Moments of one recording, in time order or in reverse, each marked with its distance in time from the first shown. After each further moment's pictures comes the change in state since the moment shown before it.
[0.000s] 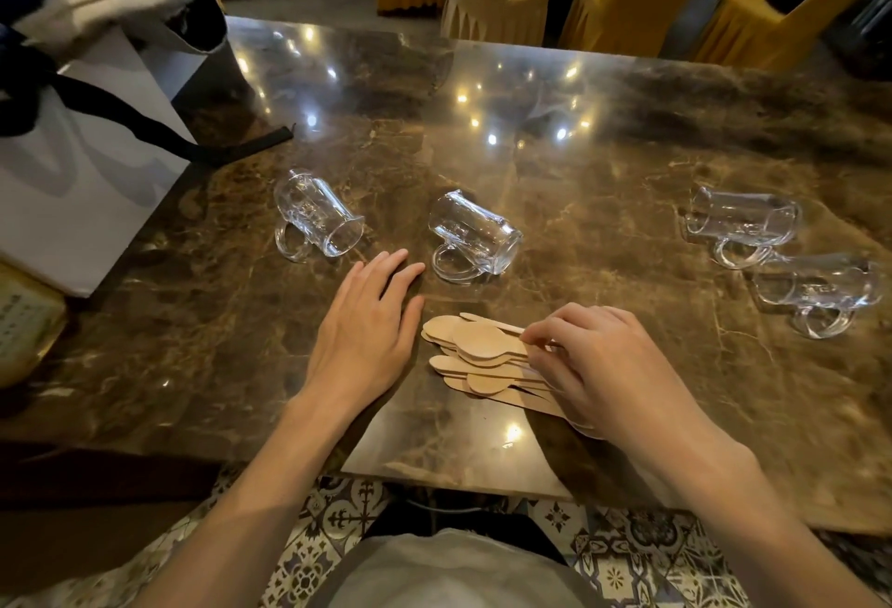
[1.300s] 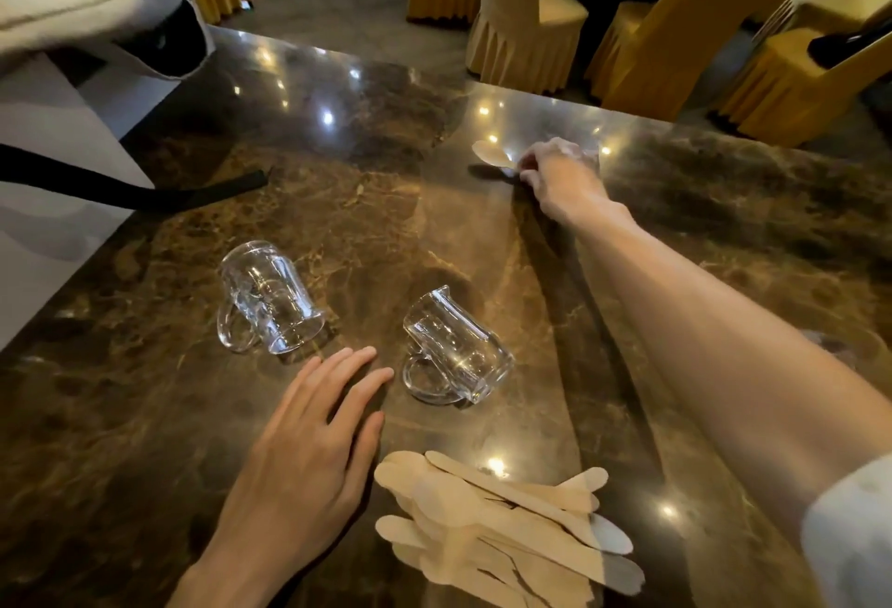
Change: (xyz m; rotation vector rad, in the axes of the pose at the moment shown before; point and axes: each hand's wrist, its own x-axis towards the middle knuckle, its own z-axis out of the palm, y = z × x) left_hand 0.011 -0.003 0.003 0.022 -0.049 -0.059; right_hand 0.311 0.101 -0.018 -0.038 0.179 0.068
